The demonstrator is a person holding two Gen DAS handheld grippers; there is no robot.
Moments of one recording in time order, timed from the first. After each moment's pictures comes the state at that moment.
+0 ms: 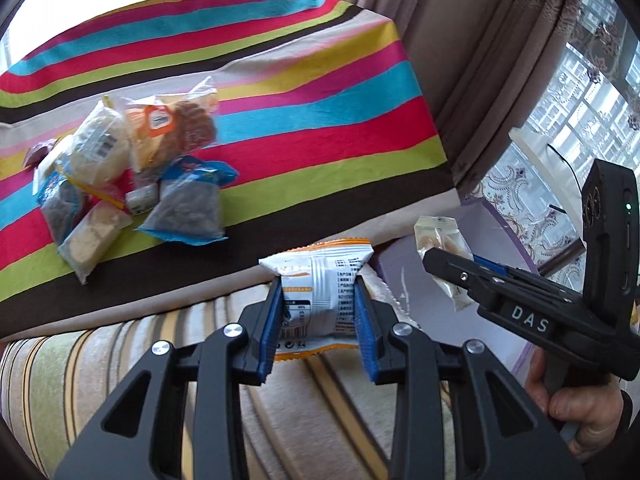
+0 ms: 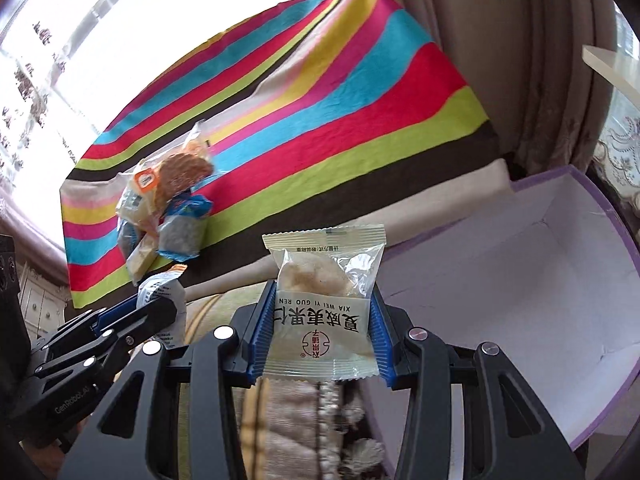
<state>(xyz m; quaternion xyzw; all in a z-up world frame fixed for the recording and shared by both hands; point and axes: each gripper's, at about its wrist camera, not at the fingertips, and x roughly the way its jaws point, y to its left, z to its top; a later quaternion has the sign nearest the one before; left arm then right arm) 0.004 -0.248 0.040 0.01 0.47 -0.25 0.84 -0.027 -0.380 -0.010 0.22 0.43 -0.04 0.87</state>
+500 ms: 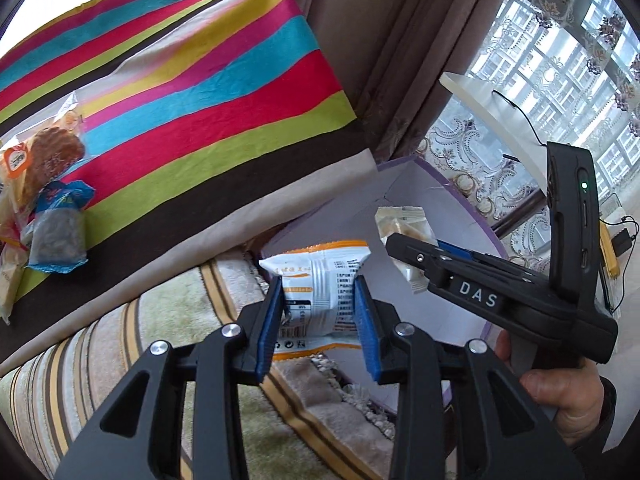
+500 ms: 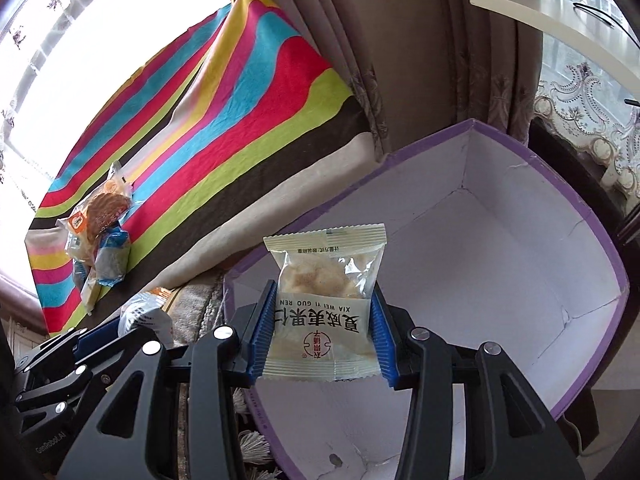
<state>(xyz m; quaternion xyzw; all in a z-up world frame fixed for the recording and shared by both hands) -0.008 -0.337 0.026 0.05 0.49 -0.35 0.79 -0.067 -0.456 -0.033 0.26 0.43 -0.13 0.85</state>
